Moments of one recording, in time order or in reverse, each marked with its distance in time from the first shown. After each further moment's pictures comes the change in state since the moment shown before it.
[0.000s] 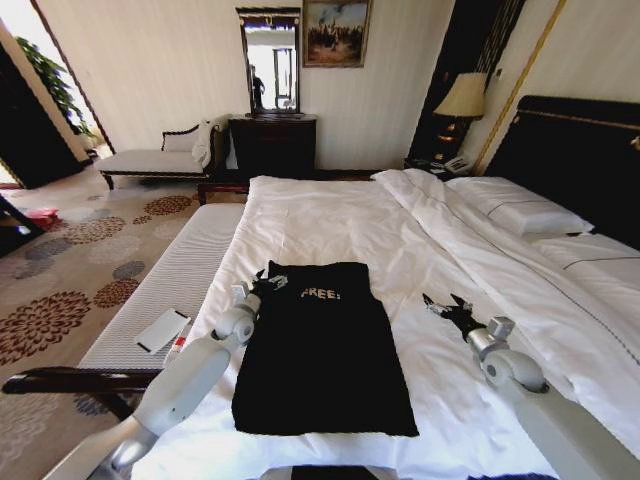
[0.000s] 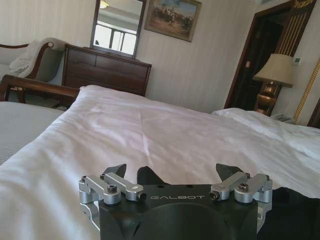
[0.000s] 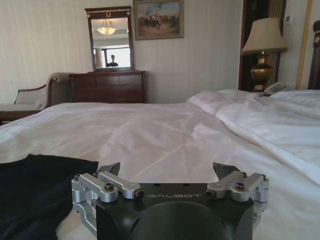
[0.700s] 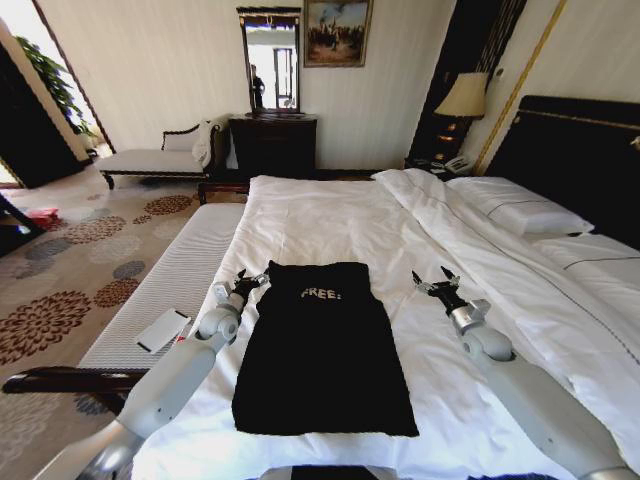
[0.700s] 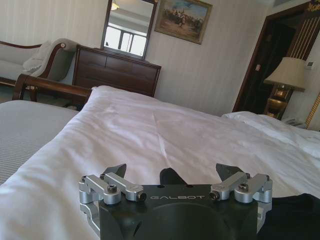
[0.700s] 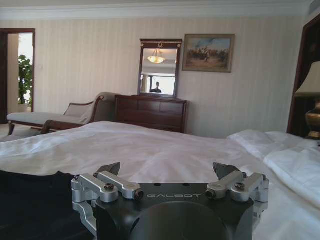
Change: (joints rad) left arm 0.007 0.025 -0.031 0.041 -0.030 -0.029 0.035; right arm 0.300 -0.042 -0.261 -0.203 -0.055 0.171 -0.179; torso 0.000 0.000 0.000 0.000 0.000
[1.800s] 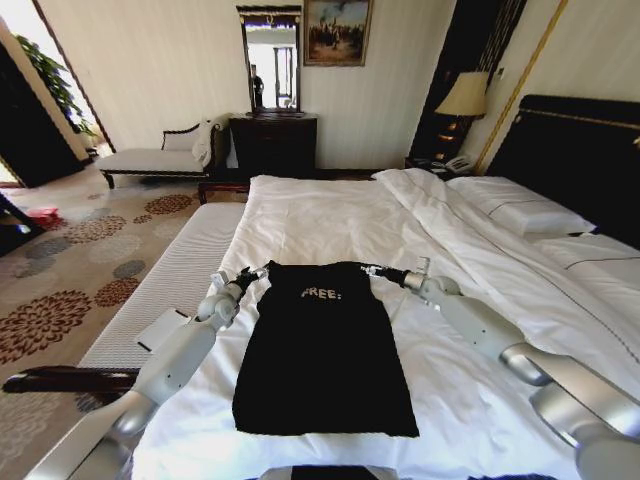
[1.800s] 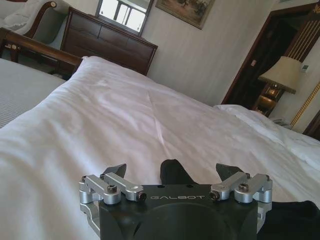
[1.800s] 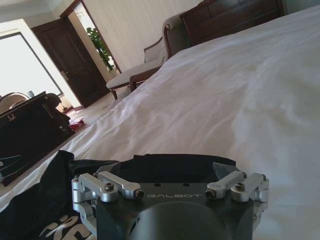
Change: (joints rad) left arm -0.136 -0.061 0.017 0.243 -0.134 0.050 0.173; right arm 0.744 0.185 -0.658 -0.651 0.429 -0.417 -0.467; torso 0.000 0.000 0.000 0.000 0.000
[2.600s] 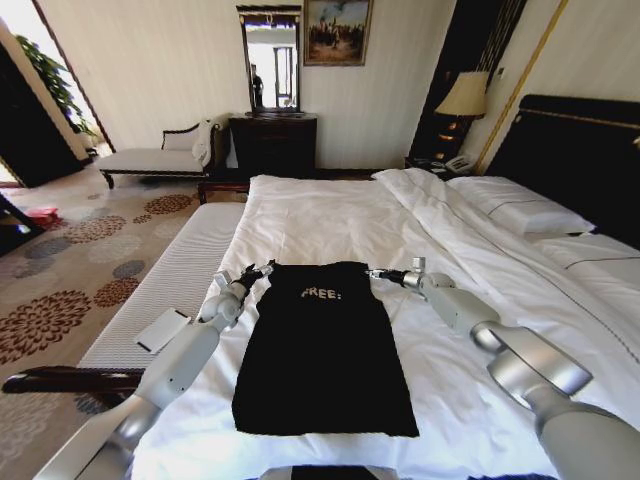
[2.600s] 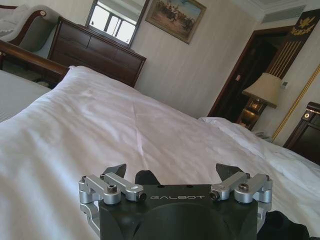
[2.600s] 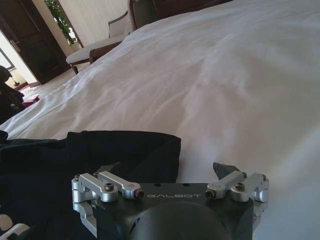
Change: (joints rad) left arm 0.055 0.002 -0.038 -0.096 -0.007 -0.025 0.008; right arm 0.110 0.176 -0.023 -0.354 -0.167 0.021 -0.001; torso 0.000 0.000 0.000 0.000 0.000
